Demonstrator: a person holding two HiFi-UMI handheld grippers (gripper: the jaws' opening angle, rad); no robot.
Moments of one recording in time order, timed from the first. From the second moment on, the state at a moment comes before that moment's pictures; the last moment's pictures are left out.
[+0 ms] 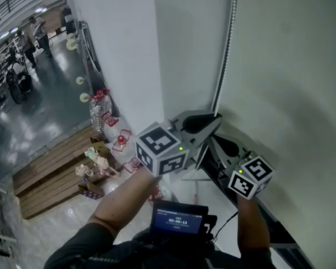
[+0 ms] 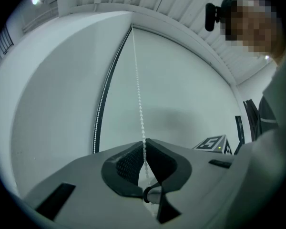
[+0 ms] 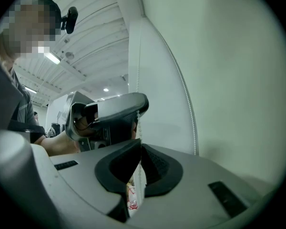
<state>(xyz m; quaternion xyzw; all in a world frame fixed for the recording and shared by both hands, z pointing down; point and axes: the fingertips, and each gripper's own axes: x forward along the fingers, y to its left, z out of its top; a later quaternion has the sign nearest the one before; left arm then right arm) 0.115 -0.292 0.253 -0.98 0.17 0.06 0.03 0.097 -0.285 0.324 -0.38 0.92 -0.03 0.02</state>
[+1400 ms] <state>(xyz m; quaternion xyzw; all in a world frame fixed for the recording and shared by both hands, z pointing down) 0.107 -0.307 0.370 -0.98 0.21 -0.02 -0.01 0.113 -0.294 0.427 -0.43 0.89 -0.10 -0.06</state>
